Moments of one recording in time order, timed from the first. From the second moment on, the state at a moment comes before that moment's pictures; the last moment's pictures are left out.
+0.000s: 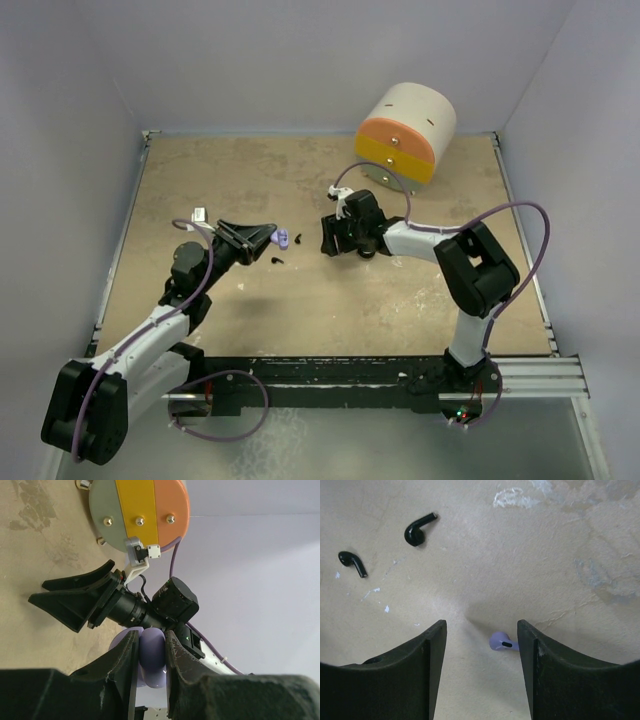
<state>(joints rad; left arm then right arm) -0.31 0.92 0.29 0.61 0.28 -1.50 0.59 1.84 1.05 0.00 -0.19 0.23</state>
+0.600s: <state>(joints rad) -0.31 0.92 0.29 0.61 0.28 -1.50 0.59 1.79 0.97 0.02 -0.20 0.24</state>
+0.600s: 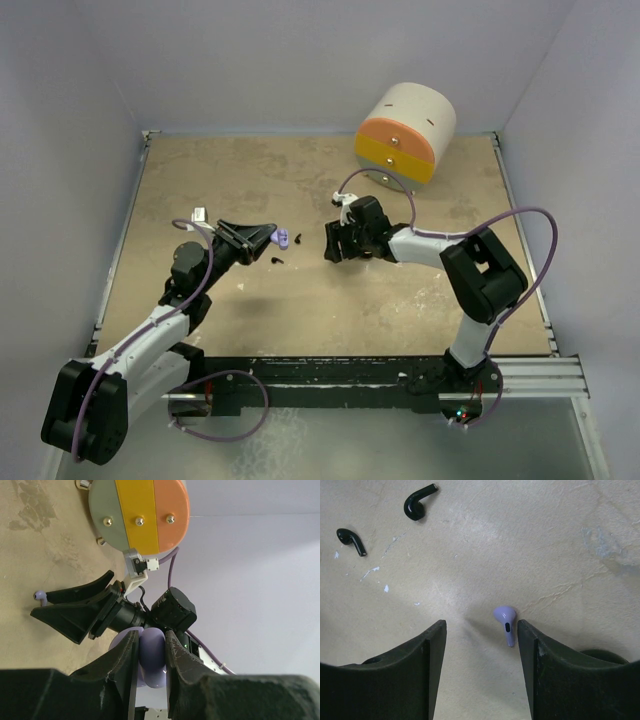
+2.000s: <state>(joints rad) -0.31 0.92 0.29 0.61 0.28 -1.50 0.59 1.79 0.97 0.00 -0.07 0.24</state>
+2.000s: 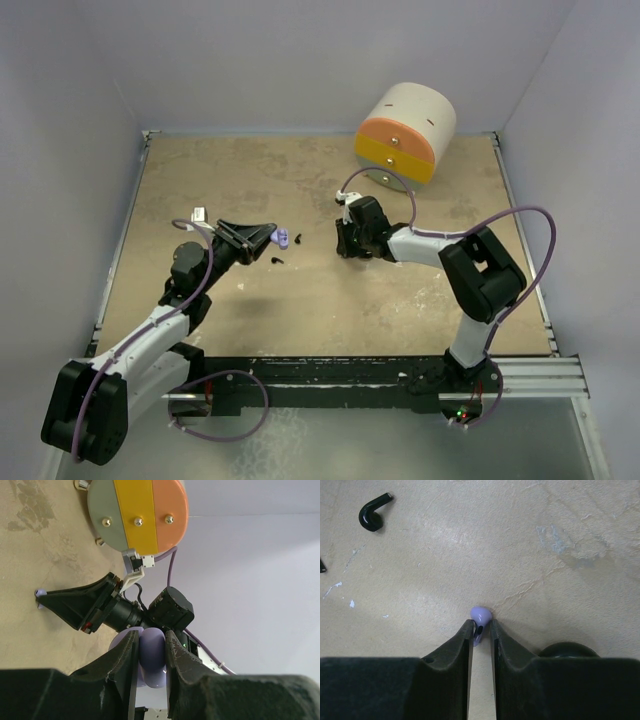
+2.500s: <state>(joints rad) -0.31 0.92 0.29 0.62 0.28 -1.50 0.60 1.81 1.00 -0.01 -0.06 0.24</state>
